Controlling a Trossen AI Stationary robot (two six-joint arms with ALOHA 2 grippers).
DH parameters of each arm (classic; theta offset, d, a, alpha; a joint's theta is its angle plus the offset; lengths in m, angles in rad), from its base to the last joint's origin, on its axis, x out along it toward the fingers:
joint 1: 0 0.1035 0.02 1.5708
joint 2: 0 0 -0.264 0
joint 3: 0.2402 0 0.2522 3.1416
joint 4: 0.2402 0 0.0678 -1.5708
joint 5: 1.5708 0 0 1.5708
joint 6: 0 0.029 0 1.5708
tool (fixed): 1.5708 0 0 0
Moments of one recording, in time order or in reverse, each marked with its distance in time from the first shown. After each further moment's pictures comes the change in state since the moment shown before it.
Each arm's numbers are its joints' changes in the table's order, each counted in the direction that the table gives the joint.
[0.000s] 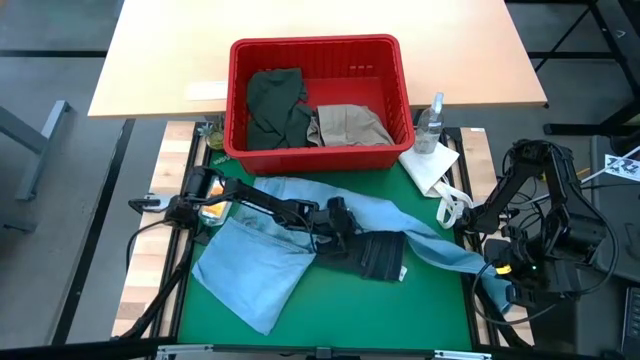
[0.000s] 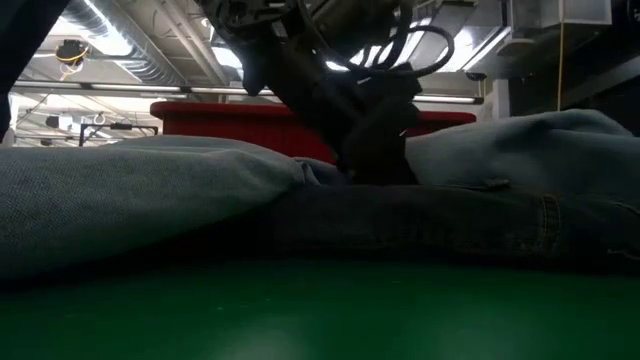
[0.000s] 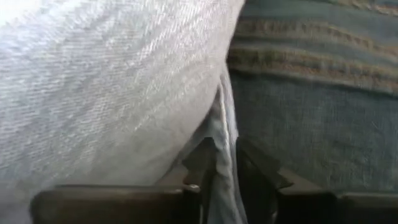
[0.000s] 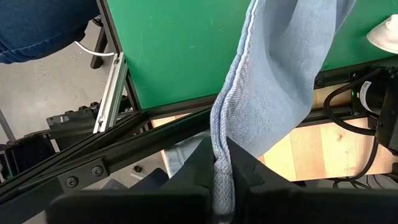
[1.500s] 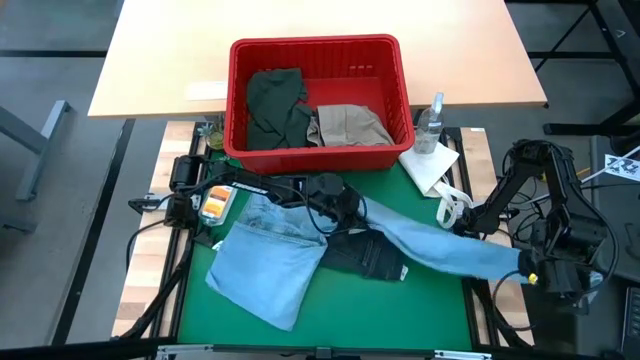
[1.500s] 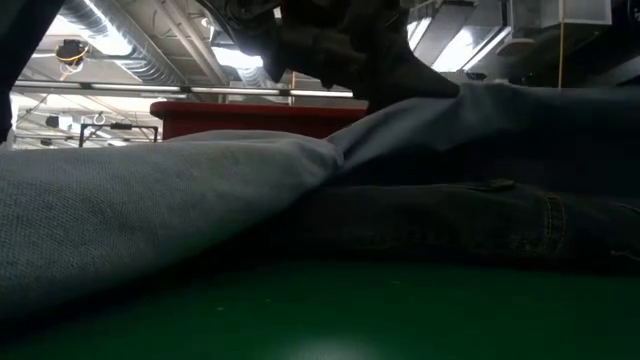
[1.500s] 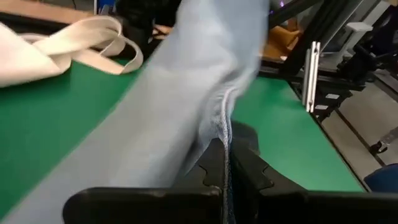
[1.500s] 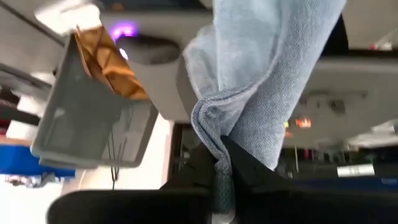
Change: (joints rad) left arm 0.128 0.116 0.000 -0.226 0.491 -0.128; right arm 0.001 0.000 0.000 0.000 -0.954 0.148
